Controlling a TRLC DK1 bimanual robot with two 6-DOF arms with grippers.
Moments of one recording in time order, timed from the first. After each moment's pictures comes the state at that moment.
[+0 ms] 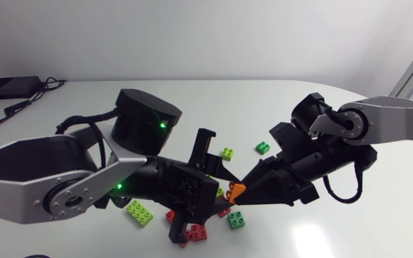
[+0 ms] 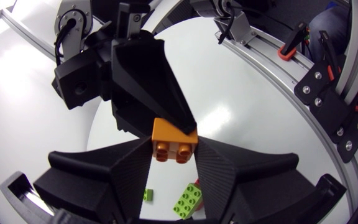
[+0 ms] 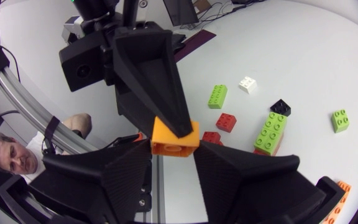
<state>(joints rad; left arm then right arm) -0.86 1.36 0.82 -0.09 0.39 1.15 0.30 1.47 0.91 -0.81 -1.16 -0.74</state>
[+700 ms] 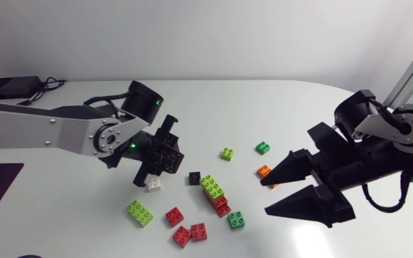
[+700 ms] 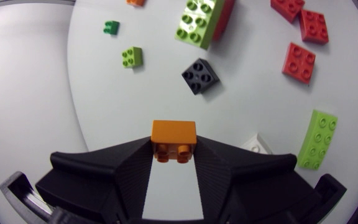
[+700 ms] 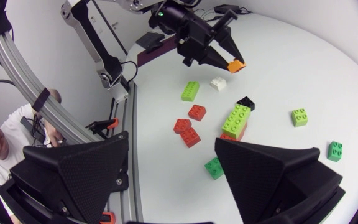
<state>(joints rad) -0.54 1.65 0.96 -0.24 0.01 1.61 0.15 1.26 0.82 -0.89 -1.04 -0.90</state>
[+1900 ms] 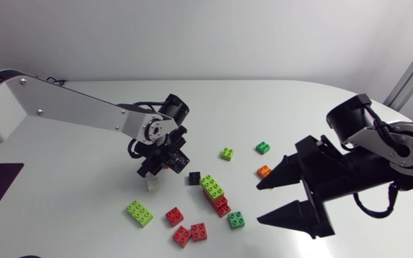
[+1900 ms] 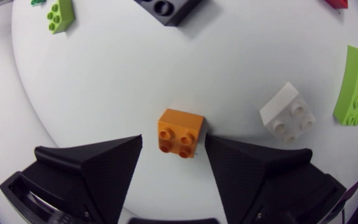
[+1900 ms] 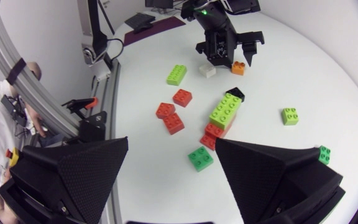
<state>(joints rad) -0.54 1.99 1.22 -0.38 -0.27 1.77 0.26 1.20 0.73 -0.67 -0.85 -0.81</state>
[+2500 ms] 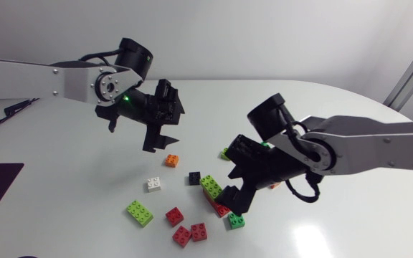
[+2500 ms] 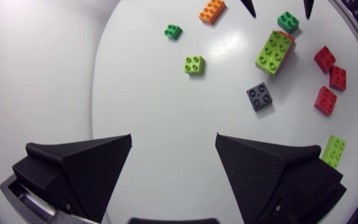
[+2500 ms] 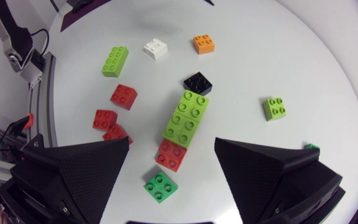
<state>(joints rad) -0.41 1.74 1.26 -0.38 0.26 1.43 0.61 1.50 0.86 -0.34 -0.32 -0.33</state>
